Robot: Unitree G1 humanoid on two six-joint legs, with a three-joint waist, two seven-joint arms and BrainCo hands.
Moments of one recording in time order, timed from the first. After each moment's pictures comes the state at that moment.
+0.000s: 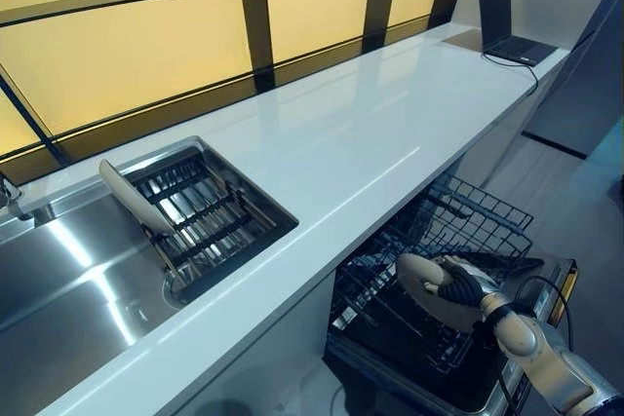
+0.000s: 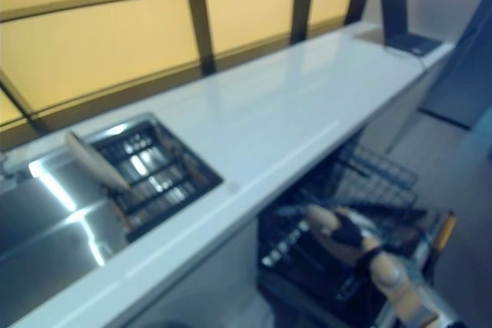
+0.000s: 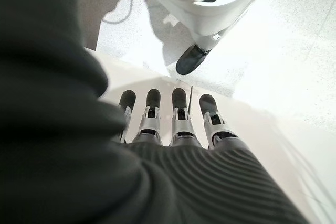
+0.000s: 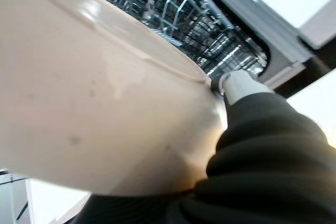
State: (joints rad) left arm -0.07 0.31 -0.34 1.08 0.07 -0.02 -0.04; right arm -0.19 -0.81 0.25 0.03 -0.29 0.08 -0.03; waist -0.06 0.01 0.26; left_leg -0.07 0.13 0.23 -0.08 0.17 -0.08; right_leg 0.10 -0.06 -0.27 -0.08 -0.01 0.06
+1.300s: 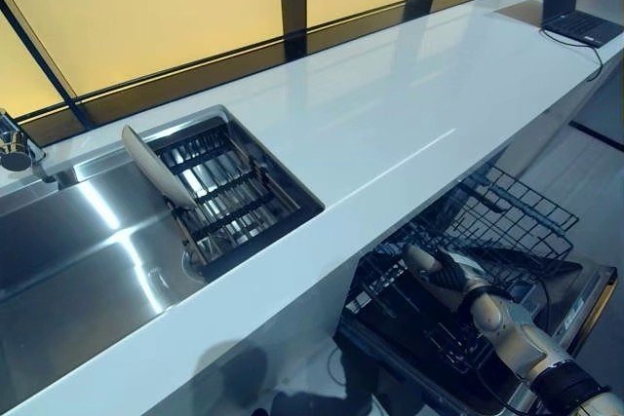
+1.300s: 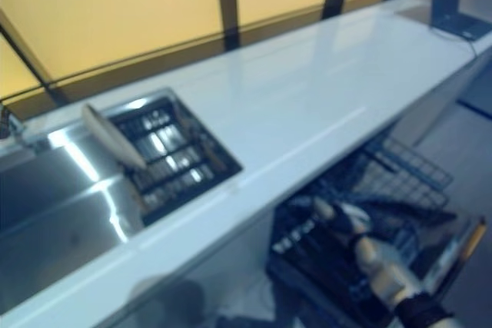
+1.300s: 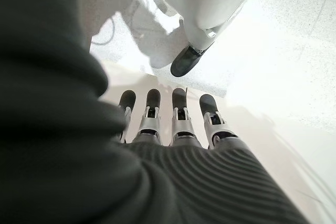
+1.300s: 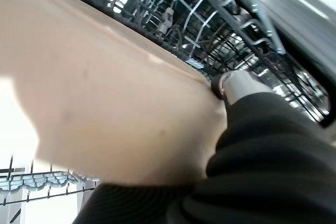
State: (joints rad) left arm -0.16 0.34 -0.39 1.03 0.10 0.01 -0.08; right arm -0.44 -0.72 0.37 0.33 -0.37 0.15 -0.09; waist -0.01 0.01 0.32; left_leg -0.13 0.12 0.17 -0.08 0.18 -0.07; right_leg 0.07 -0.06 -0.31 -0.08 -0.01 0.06
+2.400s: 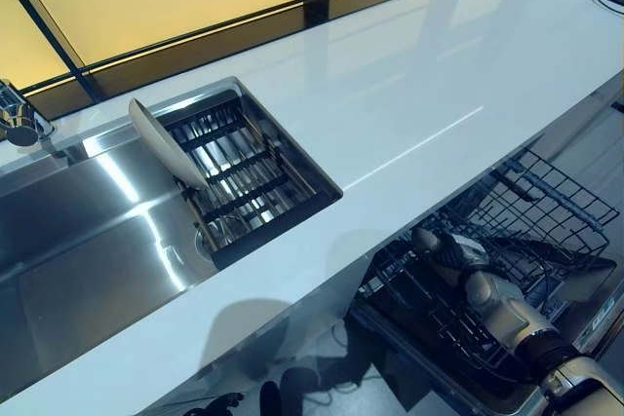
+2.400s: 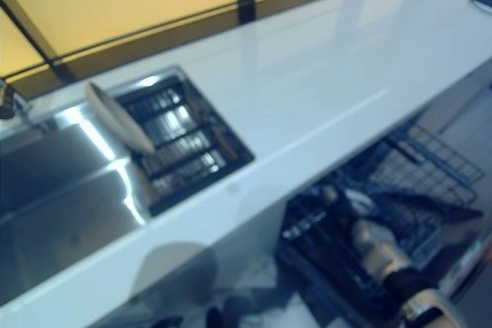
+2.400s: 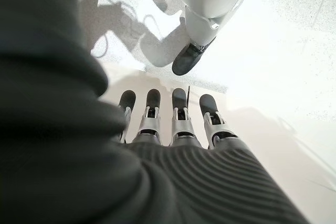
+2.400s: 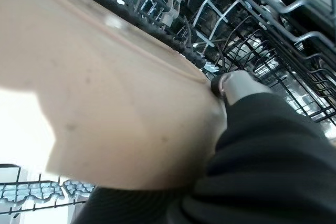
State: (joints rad) left arm -0.22 0.37 -0.45 0.97 0.10 0.01 -0.09; right arm -0.61 -0.68 0.44 0.53 -0.38 0.18 -0.16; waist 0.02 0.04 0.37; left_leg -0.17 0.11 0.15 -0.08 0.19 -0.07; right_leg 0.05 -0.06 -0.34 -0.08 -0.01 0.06
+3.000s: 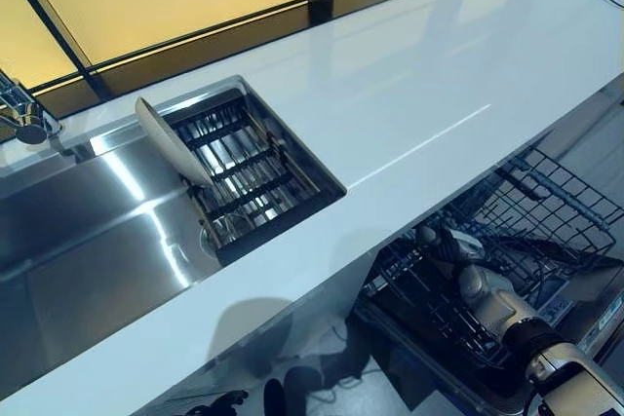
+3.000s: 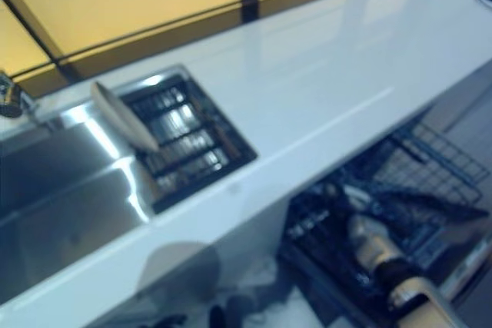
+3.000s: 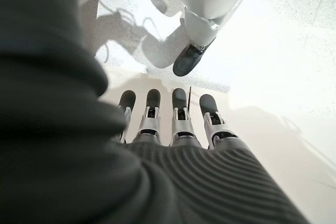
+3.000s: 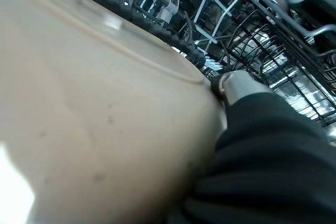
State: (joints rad) left arm -0.23 0.37 -0.50 0.97 0.10 0.00 -0.09; right arm -0.71 -0.62 0.45 0.69 -0.38 0.19 -0.19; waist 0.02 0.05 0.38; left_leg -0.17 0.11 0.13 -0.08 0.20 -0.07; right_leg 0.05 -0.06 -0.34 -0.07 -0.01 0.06
